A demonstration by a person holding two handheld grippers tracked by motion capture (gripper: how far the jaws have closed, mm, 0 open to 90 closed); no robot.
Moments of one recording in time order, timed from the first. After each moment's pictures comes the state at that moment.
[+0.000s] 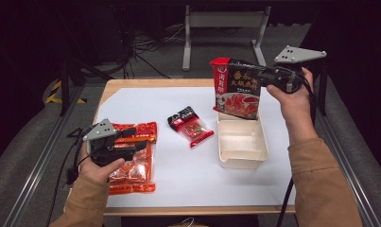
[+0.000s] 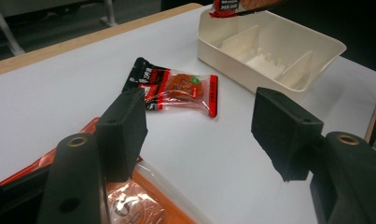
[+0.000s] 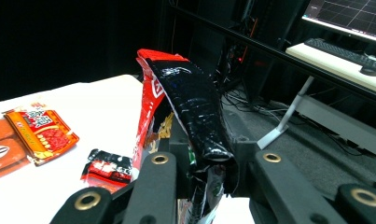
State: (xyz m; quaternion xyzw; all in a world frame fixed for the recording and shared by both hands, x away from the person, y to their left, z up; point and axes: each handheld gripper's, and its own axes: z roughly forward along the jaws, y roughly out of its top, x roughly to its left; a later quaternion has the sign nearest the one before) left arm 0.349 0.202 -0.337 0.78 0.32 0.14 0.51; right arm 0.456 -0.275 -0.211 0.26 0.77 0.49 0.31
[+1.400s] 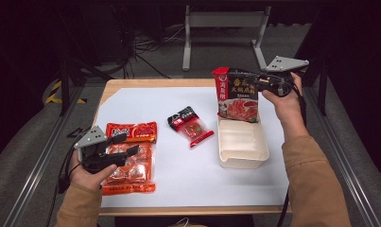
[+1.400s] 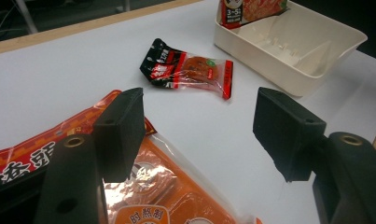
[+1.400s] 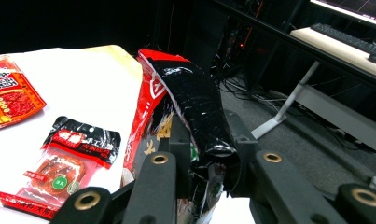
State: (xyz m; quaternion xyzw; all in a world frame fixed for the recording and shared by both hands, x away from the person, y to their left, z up) left arm 0.338 0.221 -0.349 0.78 0.35 0.14 0.50; right arm 0.498 -0.290 -0.264 0.25 0.79 0.46 0.31
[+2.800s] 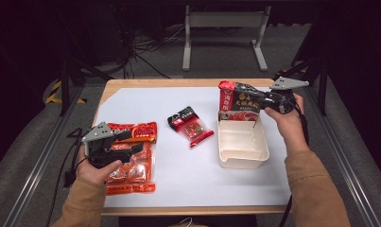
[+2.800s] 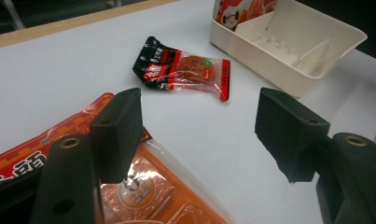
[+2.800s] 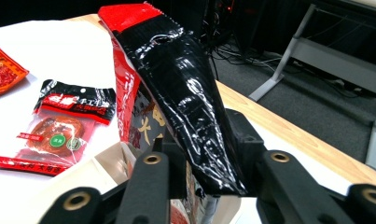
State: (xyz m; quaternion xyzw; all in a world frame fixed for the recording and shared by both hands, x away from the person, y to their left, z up) left arm 0.354 0.212 -0.353 0.79 0.35 0.13 0.49; right arm 0.479 -0.310 -0.317 0.33 0.79 0.44 0.28
